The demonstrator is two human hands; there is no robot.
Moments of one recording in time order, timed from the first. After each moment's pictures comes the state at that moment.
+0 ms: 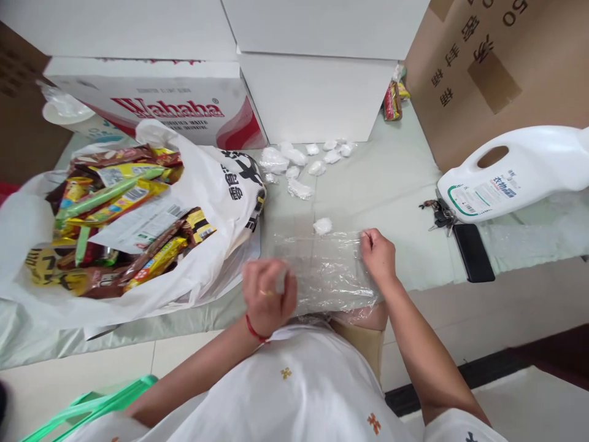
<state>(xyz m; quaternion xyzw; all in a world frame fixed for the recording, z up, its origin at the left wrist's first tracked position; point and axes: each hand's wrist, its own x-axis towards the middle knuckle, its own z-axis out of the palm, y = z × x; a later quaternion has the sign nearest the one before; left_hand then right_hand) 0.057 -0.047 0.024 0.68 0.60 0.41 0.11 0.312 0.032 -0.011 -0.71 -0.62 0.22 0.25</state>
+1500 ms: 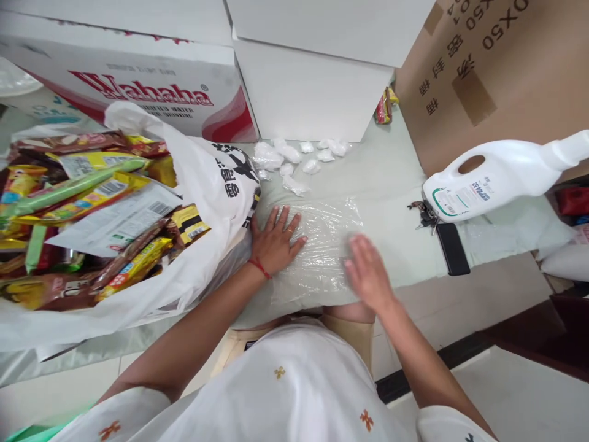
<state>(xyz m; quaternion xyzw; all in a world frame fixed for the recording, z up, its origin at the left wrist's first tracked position) 0.035 0.041 -0.019 0.77 0.61 0.07 0.13 0.328 -0.022 -0.009 -0.57 -0.81 0.07 0.09</state>
